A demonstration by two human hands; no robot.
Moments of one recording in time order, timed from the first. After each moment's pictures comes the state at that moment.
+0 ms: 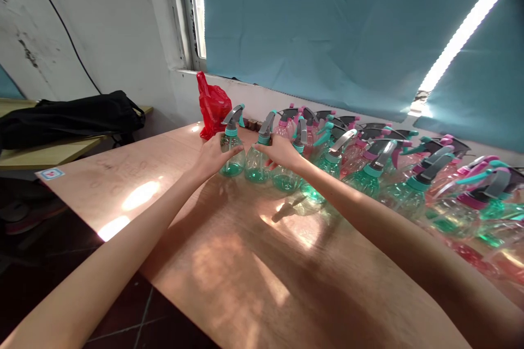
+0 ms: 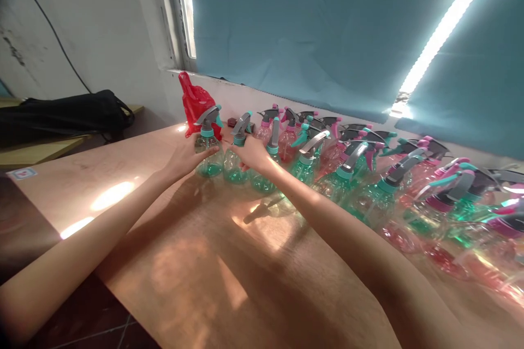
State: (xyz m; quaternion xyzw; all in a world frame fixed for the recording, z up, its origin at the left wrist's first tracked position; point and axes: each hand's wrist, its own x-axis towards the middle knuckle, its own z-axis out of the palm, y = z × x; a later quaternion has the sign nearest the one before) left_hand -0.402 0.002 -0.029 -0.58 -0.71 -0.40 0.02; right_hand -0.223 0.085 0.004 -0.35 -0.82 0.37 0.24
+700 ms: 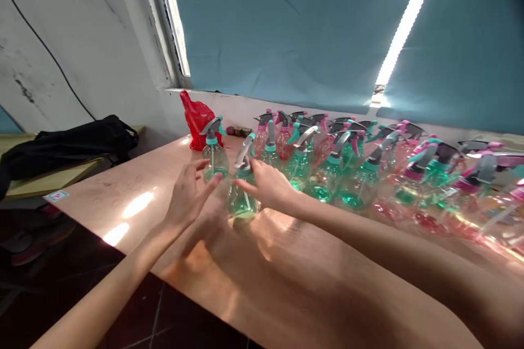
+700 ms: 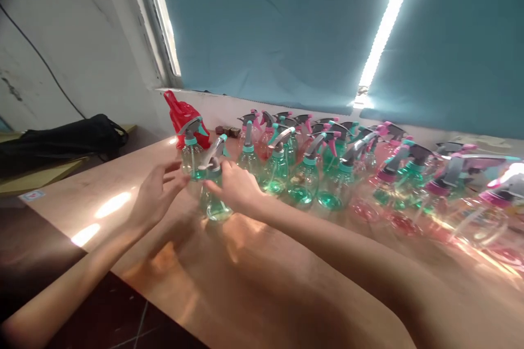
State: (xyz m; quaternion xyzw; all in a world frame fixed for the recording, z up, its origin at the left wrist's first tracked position) left_hand -0.330 -0.092 -0.025 -0.54 -0.71 -0.45 0.04; right_hand -0.153 -0.001 -0.003 -0.31 -0.90 0.19 0.26
